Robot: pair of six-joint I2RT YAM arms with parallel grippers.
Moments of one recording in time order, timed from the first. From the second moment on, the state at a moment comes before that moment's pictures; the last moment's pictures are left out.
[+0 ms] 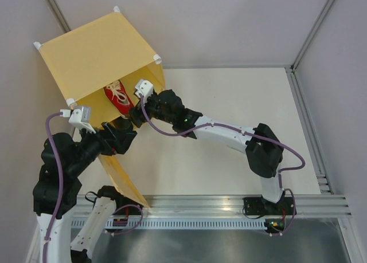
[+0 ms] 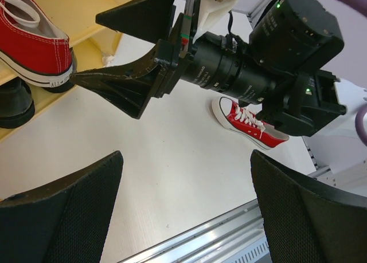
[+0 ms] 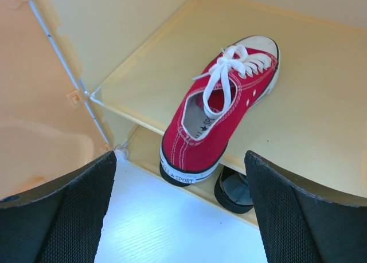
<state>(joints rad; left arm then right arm) -0.14 0.54 1.20 -0.90 0.32 -0.44 1.00 1.96 1.63 0.25 -0.11 -0.05</state>
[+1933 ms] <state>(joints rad) -0.14 0.57 1.21 -0.92 0.31 -0.44 1.03 2.43 2.03 0.34 0.08 0.07</state>
